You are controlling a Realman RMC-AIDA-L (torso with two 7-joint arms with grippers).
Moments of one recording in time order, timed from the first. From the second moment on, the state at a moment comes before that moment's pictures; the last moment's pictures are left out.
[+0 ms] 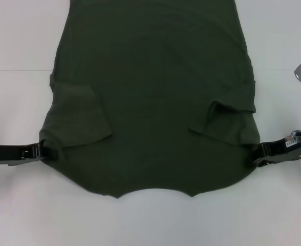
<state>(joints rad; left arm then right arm) -0.60 -2.02 0.49 0.64 2.46 1.25 -2.23 0.79 1.99 -0.86 -0.61 -2.61 -1.25 2.60</state>
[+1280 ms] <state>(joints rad) -0.56 -1.94 0.49 0.64 2.49 1.57 -2.25 0.70 1.97 -0.85 -0.71 -2.61 -1.61 2.30</state>
